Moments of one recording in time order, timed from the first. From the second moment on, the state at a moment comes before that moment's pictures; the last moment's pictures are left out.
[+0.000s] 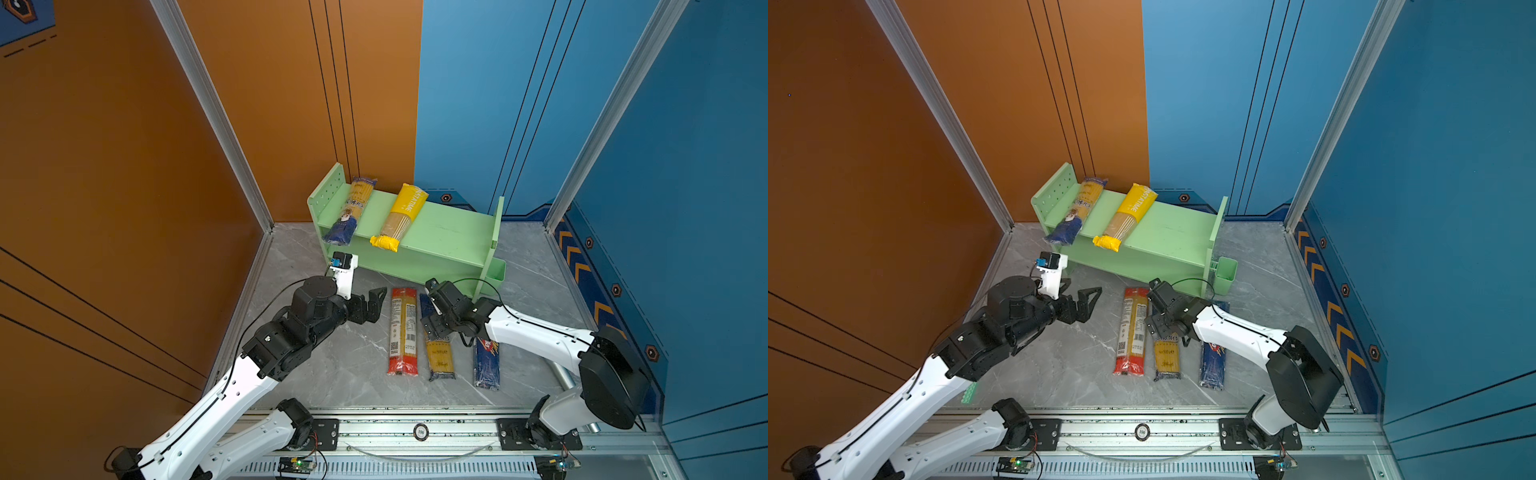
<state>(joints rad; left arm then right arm) -0.69 0.85 0.99 -0.53 -0.12 -0.35 0.78 1.53 1.00 -0.52 0.22 0.20</state>
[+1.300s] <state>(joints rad) -0.86 0.81 0.82 -0.51 -0.24 -0.52 0.79 1.57 0.99 -0.52 0.16 0.18</state>
